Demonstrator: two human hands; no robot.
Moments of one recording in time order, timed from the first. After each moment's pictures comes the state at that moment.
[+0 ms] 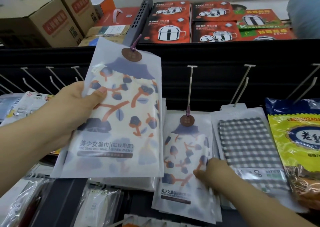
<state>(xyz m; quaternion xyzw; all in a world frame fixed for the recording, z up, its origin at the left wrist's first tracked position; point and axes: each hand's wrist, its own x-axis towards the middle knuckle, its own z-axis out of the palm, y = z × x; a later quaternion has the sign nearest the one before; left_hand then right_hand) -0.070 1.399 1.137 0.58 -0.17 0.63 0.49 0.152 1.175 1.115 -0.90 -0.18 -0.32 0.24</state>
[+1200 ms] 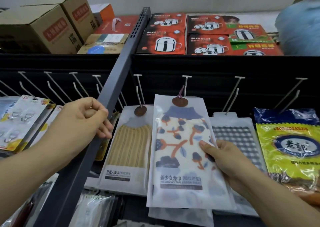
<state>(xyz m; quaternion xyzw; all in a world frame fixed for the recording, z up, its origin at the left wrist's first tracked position) -0.061 1.391 1.121 0.60 -0.17 0.69 0.37 0.086 1.138 1.126 -0.63 -0.37 -0.20 0.65</state>
